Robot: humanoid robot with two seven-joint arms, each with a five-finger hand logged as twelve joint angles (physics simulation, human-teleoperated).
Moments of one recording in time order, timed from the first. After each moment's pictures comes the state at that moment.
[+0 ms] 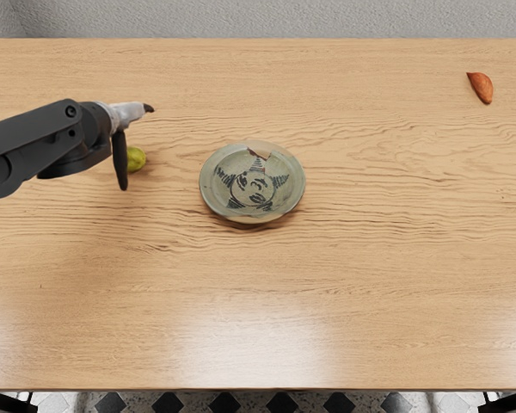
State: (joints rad) left arm -1.24 0.41 -0.14 -1.04 1.16 -0.16 0.61; right arm -0.07 0.00 -0.10 0.15 0.06 0.12 -0.23
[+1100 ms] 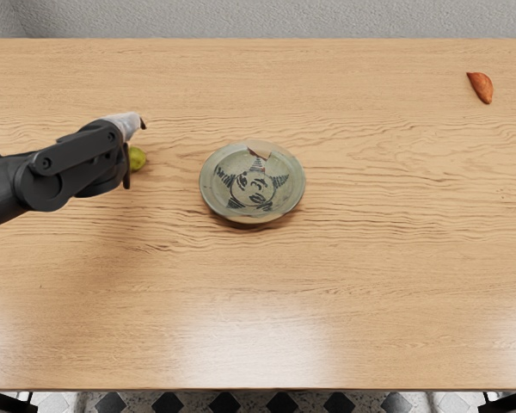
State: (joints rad) left arm -1.21 0.24 -0.04 -0.78 1.16 -0.02 0.61; right arm -0.07 0.00 -0.10 0.15 0.06 0.12 -0.23
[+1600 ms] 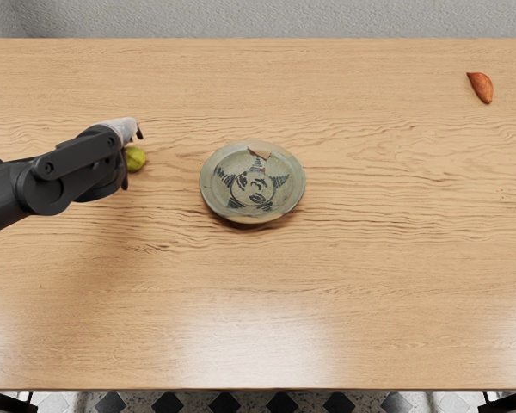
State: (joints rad) left arm -1.19 0.23 -0.04 -0.76 1.16 -0.01 0.61; right arm -0.07 0.00 -0.10 0.15 0.06 0.12 -0.23
